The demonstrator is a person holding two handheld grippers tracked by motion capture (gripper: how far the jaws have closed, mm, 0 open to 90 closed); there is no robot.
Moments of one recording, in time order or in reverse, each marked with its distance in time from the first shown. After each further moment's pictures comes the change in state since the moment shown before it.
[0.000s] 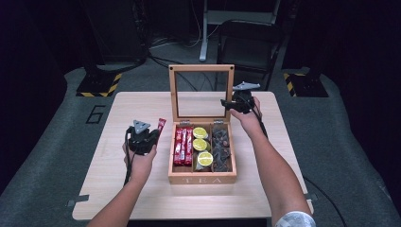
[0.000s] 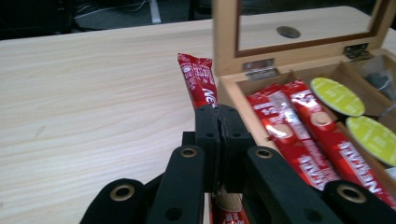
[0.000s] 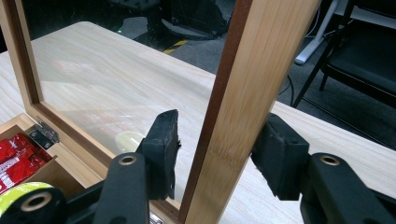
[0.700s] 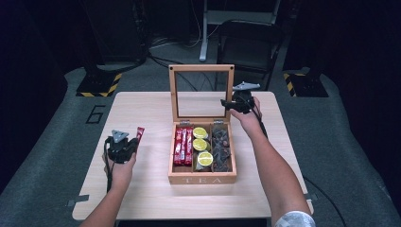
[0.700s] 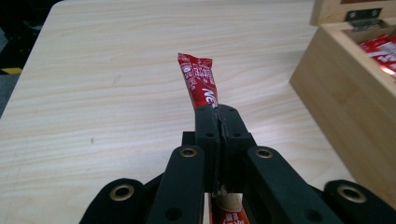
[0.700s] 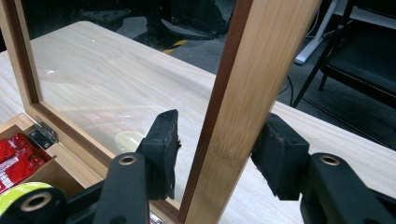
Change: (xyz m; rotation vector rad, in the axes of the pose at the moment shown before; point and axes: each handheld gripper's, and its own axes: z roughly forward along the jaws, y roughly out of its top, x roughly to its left) left arm 0.060 -0.047 -0.007 0.018 0.110 -0.057; right arm 0.000 0.000 0.000 0.001 -0.002 0.000
